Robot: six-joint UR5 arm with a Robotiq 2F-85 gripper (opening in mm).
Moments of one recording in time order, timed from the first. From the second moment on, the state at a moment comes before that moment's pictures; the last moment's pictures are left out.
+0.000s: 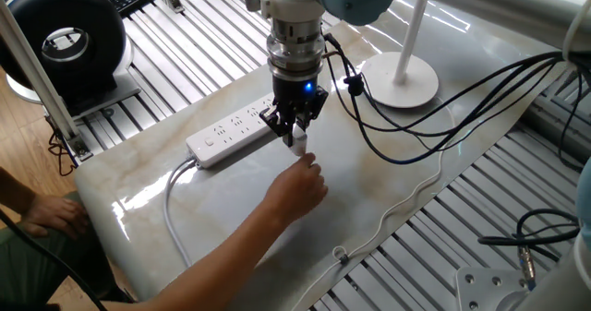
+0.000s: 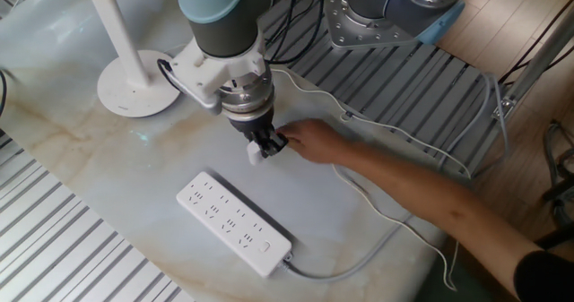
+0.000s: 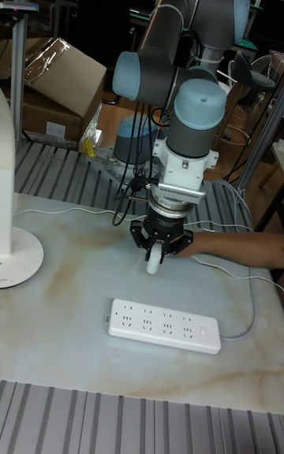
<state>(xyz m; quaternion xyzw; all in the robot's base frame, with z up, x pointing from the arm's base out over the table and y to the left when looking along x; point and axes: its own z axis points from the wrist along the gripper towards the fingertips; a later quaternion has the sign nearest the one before) 0.504 0.069 0.070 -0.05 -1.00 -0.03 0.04</state>
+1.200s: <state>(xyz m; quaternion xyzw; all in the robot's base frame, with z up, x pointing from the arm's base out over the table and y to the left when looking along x) 0.527 0.051 0.081 0.27 -0.96 -0.02 0.03</state>
